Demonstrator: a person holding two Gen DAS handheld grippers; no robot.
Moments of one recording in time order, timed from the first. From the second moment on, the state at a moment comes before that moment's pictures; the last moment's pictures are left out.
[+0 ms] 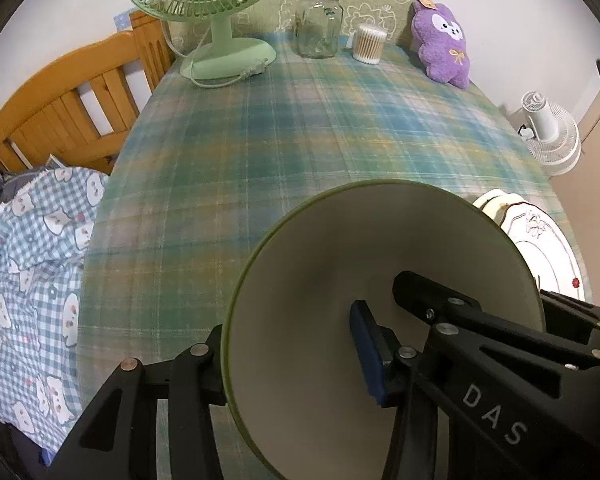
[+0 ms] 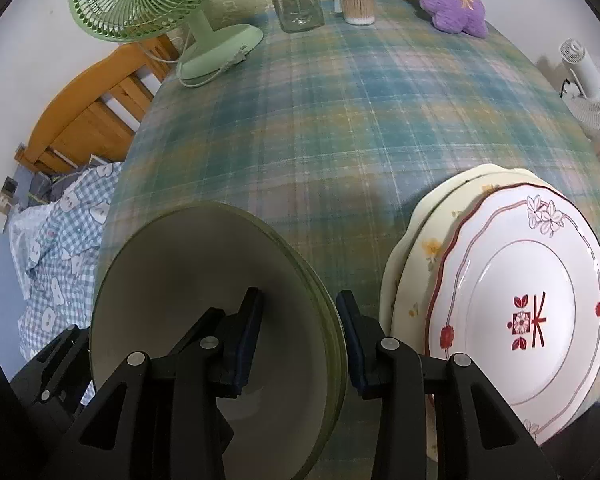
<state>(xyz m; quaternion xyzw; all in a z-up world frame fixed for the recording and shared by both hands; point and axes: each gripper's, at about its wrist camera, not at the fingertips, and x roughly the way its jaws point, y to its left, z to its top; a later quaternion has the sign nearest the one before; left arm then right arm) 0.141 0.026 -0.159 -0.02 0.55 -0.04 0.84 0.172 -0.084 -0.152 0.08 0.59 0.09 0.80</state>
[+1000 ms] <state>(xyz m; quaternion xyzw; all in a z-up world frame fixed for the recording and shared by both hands) 0.138 0.006 -0.116 -0.02 0.54 -0.06 0.84 0.159 -0.100 -0.101 0.08 0.57 0.05 0.82</state>
